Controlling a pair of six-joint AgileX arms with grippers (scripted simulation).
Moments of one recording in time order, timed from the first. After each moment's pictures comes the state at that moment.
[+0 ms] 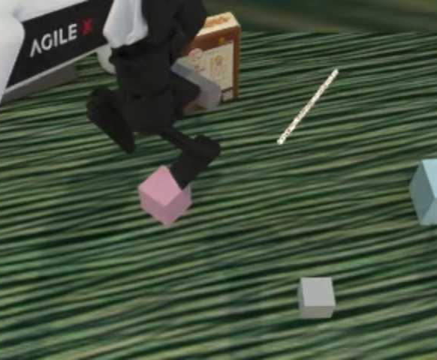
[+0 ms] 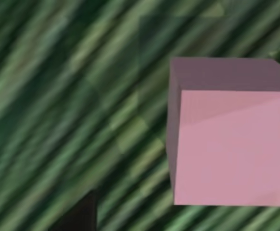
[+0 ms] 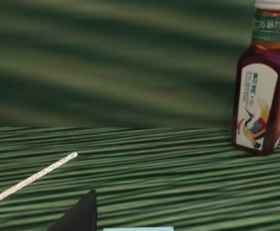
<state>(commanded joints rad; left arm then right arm) -0.47 2.21 1.85 -1.21 0.00 0.22 0.00 0.00 0.00 0.00 0.00 0.00</state>
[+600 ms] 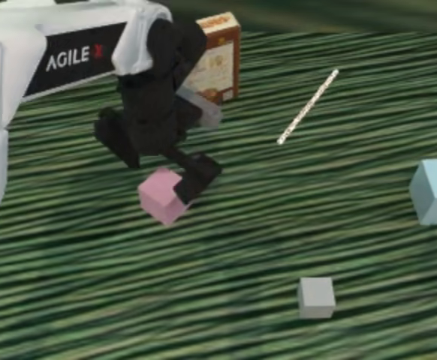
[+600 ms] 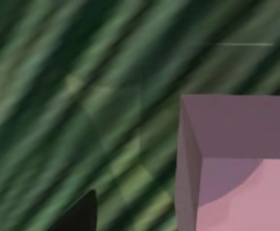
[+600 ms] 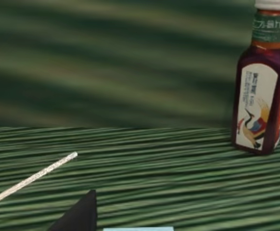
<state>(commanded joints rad) -0.47 2.26 1.76 -1.07 0.00 0.22 0.00 0.00 0.00 0.00 0.00 0.00</state>
